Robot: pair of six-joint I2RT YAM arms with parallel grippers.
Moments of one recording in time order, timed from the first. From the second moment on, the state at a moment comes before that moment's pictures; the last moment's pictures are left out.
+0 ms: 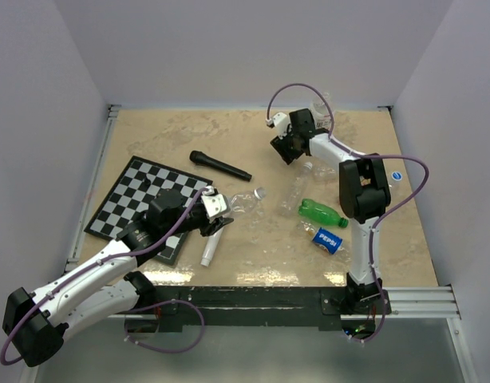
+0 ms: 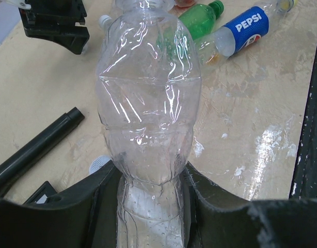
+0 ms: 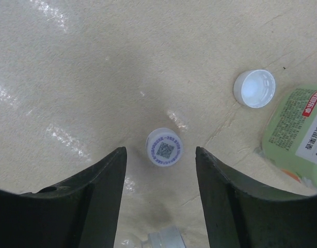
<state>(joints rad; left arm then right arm) -0.72 0.84 0.59 -0.07 0.35 0.30 0.31 2.16 1.65 -0.37 -0.06 -0.45</state>
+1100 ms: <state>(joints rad) -0.72 0.83 0.59 -0.04 0.42 0.29 0.56 1.53 1.37 -1.07 -1.14 -1.56</state>
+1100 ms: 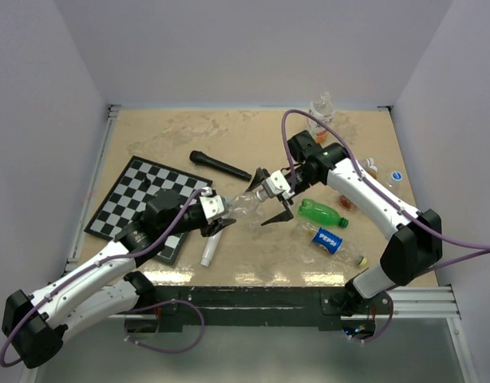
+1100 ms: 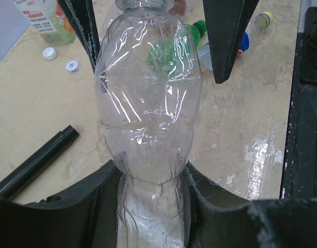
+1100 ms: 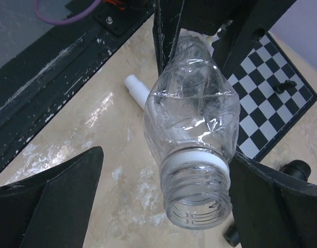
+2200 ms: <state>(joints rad) -0.71 0.76 0.57 0.01 0.37 0.24 0.61 1.51 1.39 -0.76 -1.22 -1.00</state>
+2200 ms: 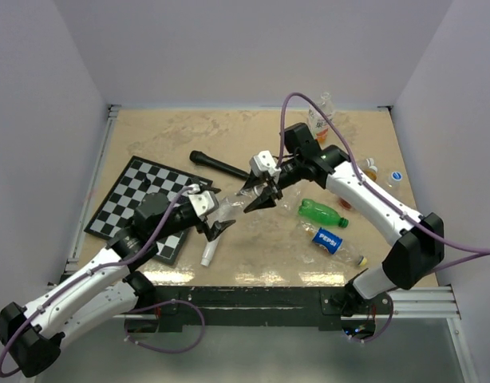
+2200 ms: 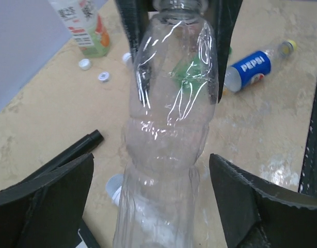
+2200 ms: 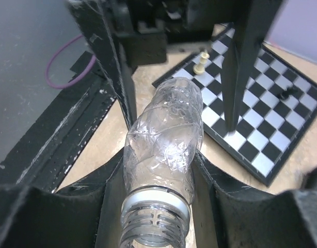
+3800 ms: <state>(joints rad) -0.69 0.61 0.57 0.00 -0.10 0.25 0.29 2.22 2.20 -0.87 -0.20 -0.42</state>
